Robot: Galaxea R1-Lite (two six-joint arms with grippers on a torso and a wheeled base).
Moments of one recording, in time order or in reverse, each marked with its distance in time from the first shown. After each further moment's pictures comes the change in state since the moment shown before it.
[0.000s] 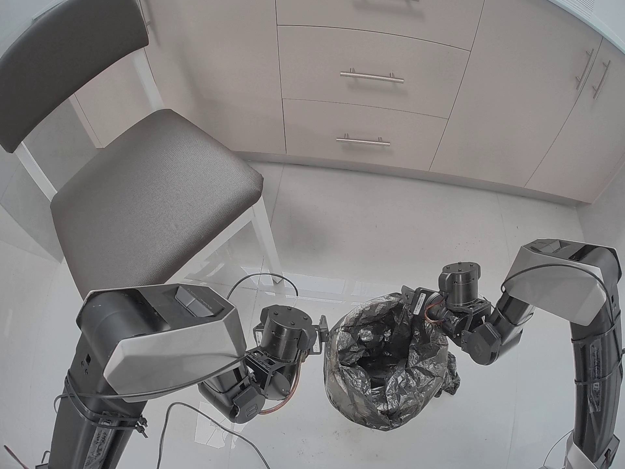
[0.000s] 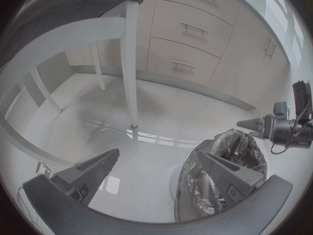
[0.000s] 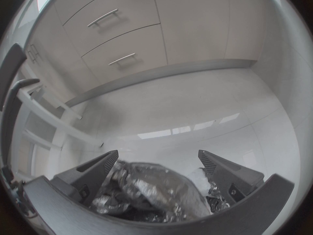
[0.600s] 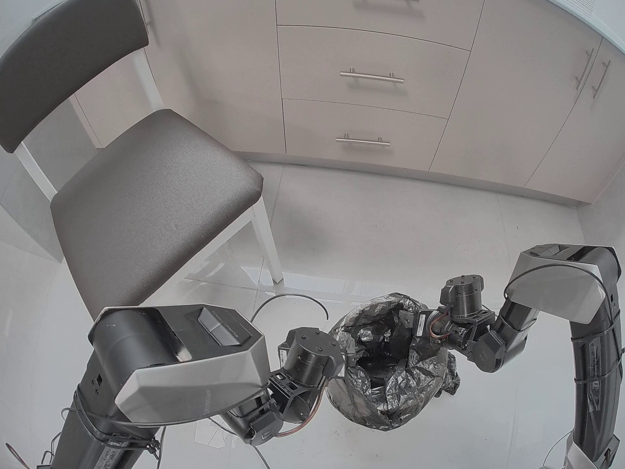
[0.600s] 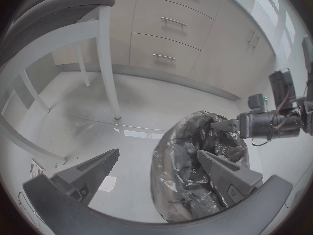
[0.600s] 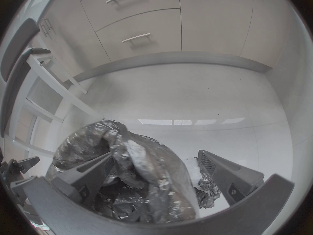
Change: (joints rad) left arm -0.112 0.002 0.026 0.004 -0.027 -0.003; right arm -0.017 0.007 0.078 0.018 0.119 -0.158
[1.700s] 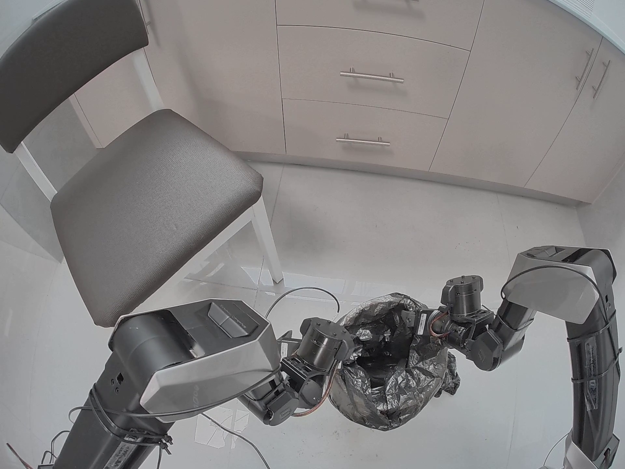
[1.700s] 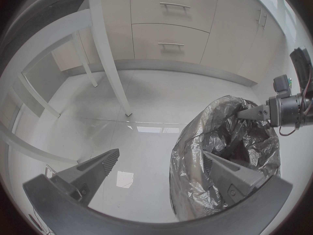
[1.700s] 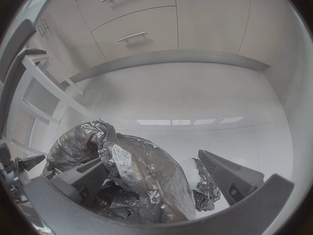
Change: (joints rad) left arm 0.033 0.083 -0.214 0.252 0.088 0.046; right arm -0.018 0.034 -0.034 0.002 -0.002 0.003
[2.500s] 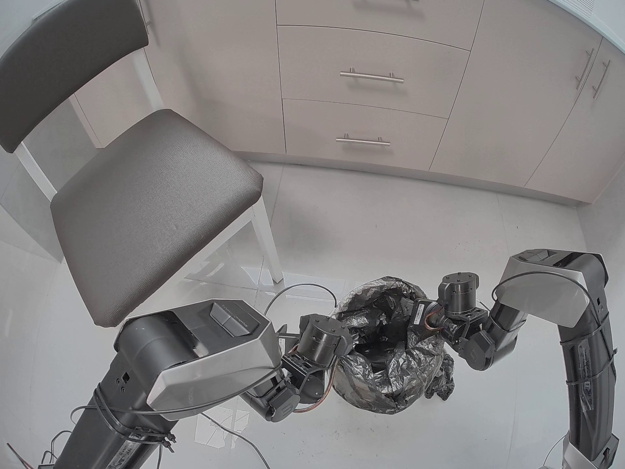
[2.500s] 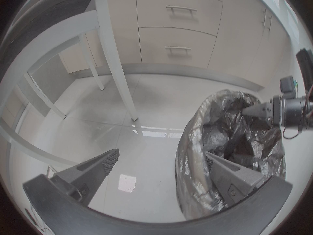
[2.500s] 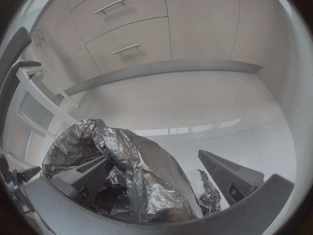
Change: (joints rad) left arm 0.013 0.028 -0.043 -0.023 0.065 0.004; right arm 0.009 0.044 -0.059 -0.079 -0.081 0.045
